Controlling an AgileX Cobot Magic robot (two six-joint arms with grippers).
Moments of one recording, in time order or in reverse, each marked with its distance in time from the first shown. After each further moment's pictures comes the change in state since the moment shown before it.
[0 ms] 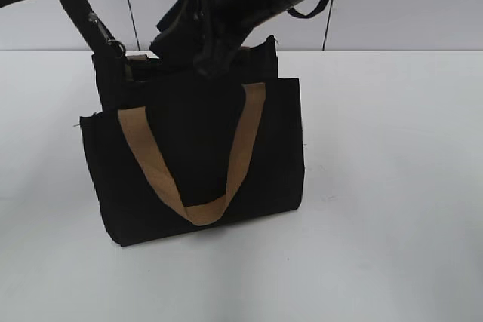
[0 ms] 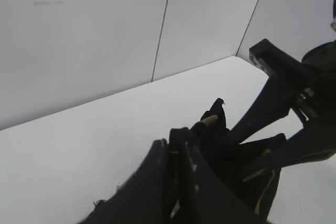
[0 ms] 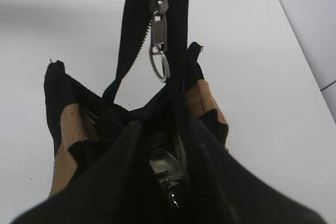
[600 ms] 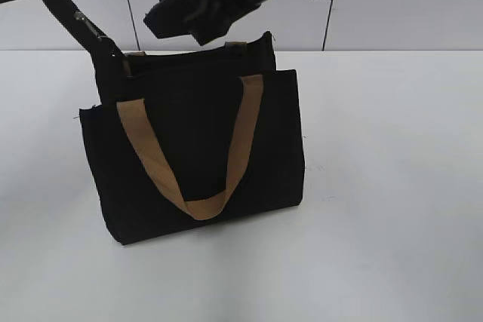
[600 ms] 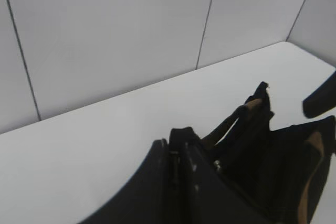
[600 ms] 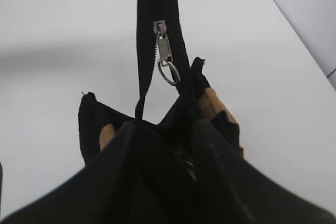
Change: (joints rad) left arm 0.001 -0.033 -0.003 0.113 -0.139 -0.066; right arm 0.000 -0.067 0.000 -0.003 0.021 0.213
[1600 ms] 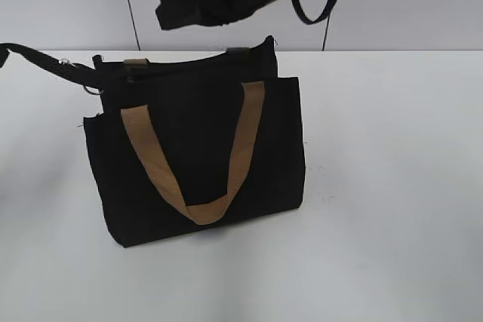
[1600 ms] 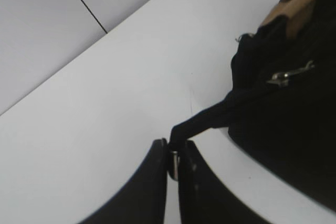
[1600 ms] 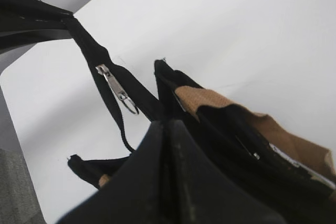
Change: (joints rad) left arm 0.000 0.061 0.000 0.691 -0.112 -0.216; right arm 0.000 0.054 0.000 0.001 -0.099 0.505
